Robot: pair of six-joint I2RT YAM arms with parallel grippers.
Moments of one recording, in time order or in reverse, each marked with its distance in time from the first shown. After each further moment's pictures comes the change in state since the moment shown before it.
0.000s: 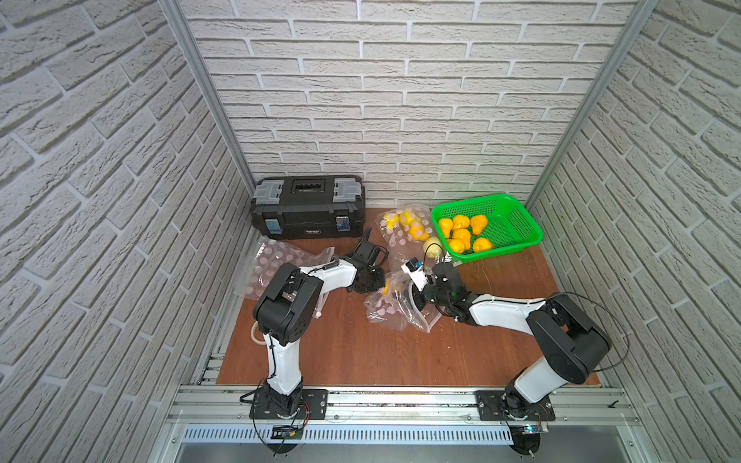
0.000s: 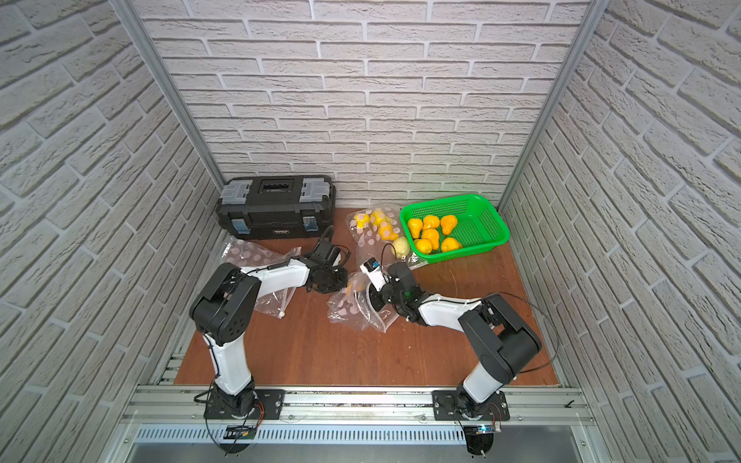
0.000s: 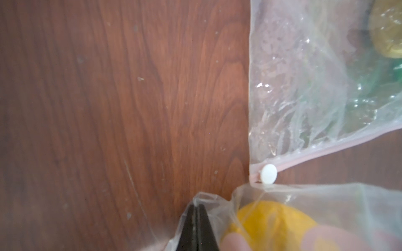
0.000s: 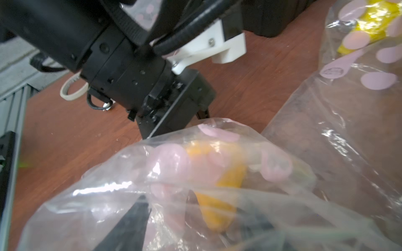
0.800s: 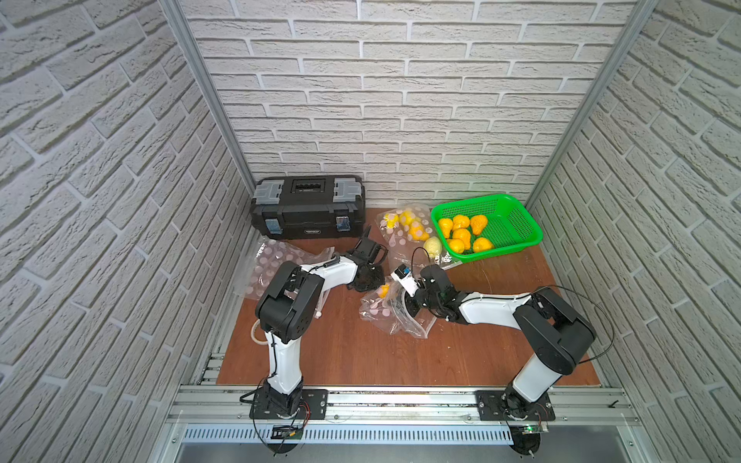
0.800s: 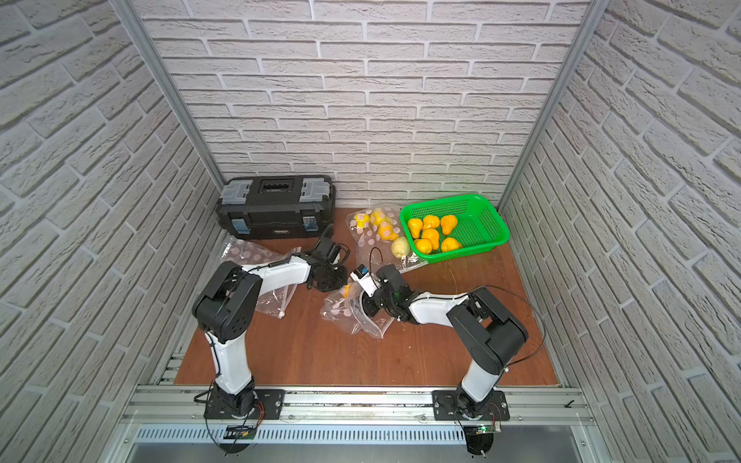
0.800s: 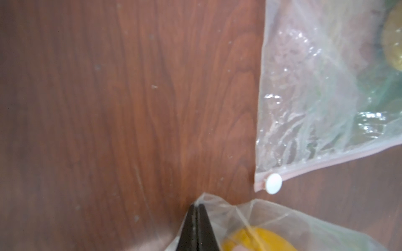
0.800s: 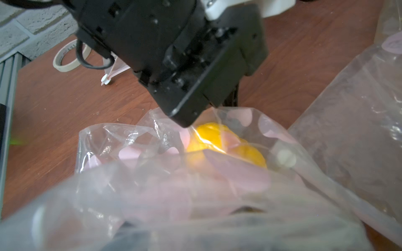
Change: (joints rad) left arm -0.003 0.025 0.048 -0.043 -0.013 -0.042; right arm 0.115 0.110 0.074 -0.073 0.039 -0.047
